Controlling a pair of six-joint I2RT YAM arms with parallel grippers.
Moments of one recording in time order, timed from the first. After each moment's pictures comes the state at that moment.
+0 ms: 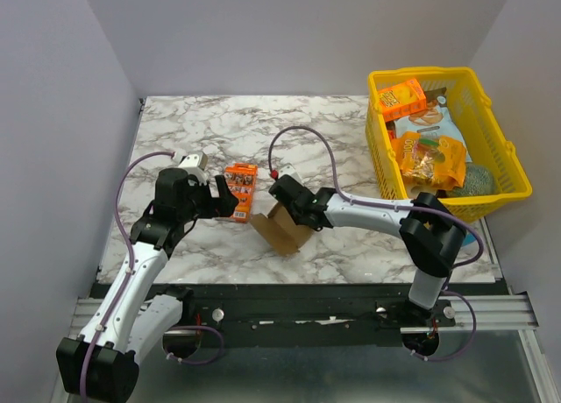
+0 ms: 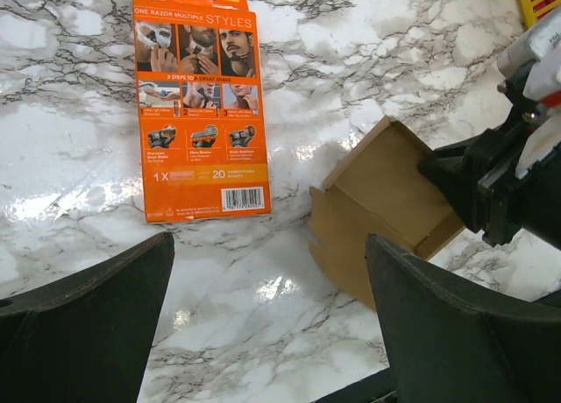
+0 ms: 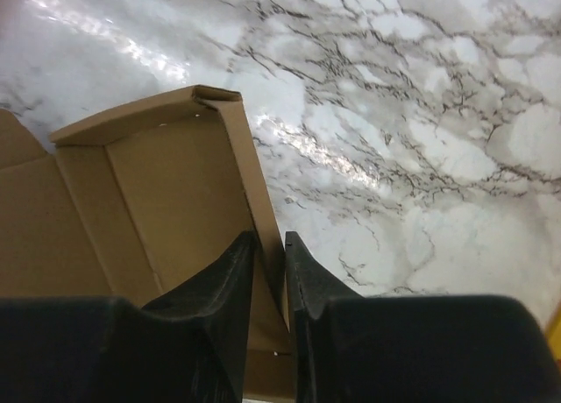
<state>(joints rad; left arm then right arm) -0.22 0.83 0.70 -0.44 0.21 -0.31 0.99 1.80 1.21 -0.41 0.49 0.21</state>
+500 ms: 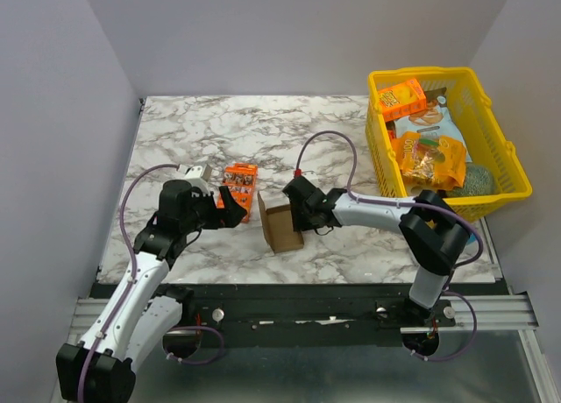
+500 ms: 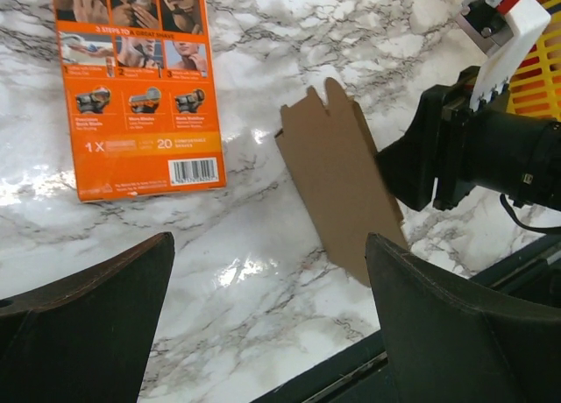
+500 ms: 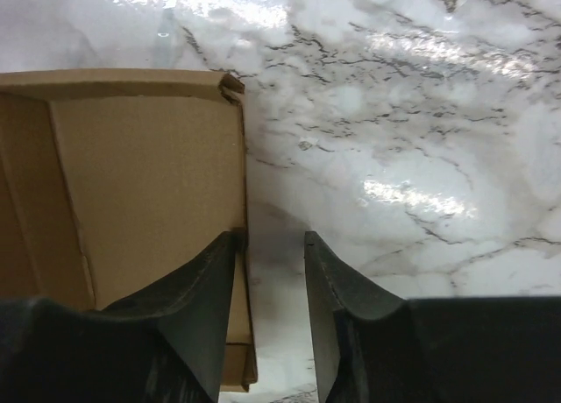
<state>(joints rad) -0.25 0.77 0.61 -0.40 0.31 -0.39 0.90 1.79 1.09 -0.39 0.25 0.62</state>
